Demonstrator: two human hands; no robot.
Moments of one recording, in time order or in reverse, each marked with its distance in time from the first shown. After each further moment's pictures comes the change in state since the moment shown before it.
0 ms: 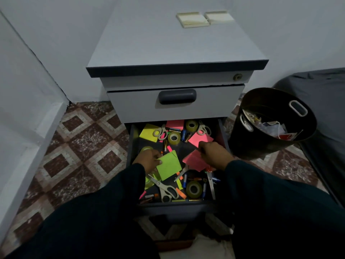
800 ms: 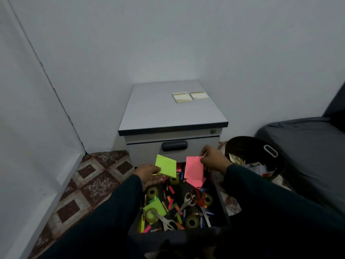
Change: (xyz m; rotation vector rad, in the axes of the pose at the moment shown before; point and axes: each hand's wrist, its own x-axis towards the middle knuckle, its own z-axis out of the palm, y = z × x) left_hand -0.101 0.094 -0.075 -0.957 0.072 -0.081; right_hand -0.076 -0.046 -0.141 0.592 0.232 0.153
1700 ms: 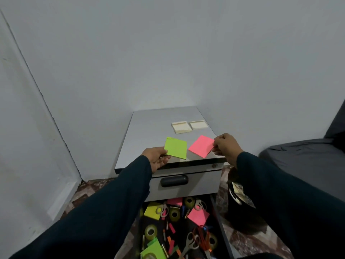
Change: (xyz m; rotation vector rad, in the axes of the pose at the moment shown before) left_hand 0.020 0.160 0.058 -0.069 -0.004 0.144; right_hand 0.078 -0.063 -0.107 0.583 0.298 0.069
